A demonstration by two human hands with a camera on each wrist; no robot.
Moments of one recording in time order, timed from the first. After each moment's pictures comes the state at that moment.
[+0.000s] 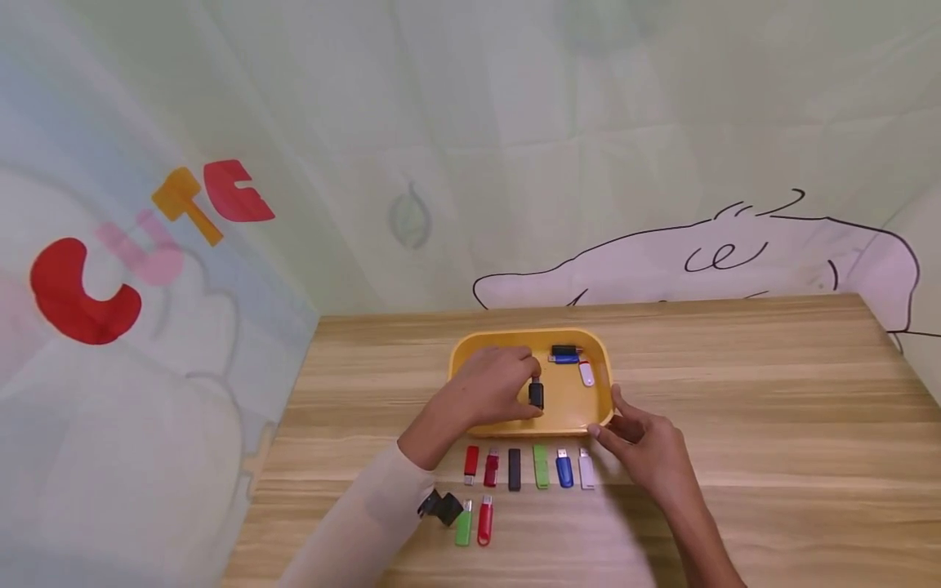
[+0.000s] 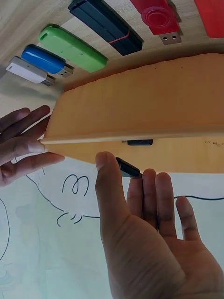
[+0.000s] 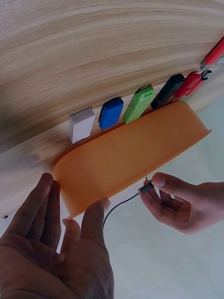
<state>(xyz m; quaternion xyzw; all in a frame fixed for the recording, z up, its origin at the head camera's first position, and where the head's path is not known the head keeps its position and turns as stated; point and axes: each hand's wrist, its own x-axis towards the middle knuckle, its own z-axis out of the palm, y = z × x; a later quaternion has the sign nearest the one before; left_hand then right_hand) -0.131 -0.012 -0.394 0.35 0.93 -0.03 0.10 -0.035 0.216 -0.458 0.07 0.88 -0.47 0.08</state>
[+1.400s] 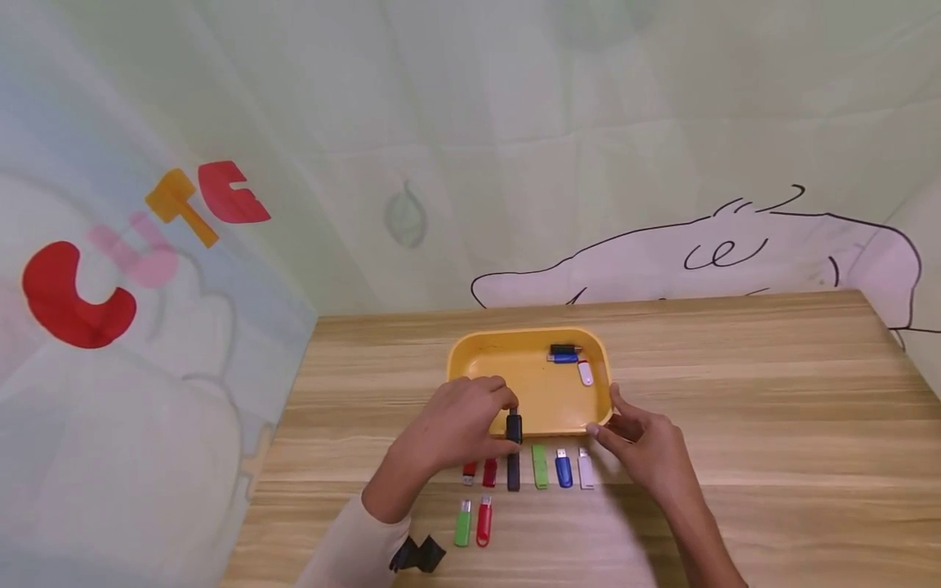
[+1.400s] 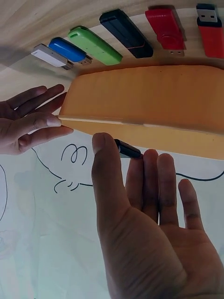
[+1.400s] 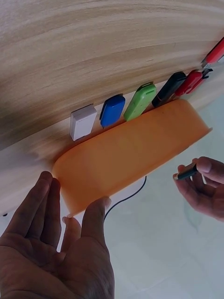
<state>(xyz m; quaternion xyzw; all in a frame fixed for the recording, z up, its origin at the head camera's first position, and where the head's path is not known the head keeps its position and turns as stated) -0.088 -0.046 -0.386 0.33 0.94 0.04 0.09 -0.036 0.218 -0.458 0.08 0.87 -0.47 0.10</state>
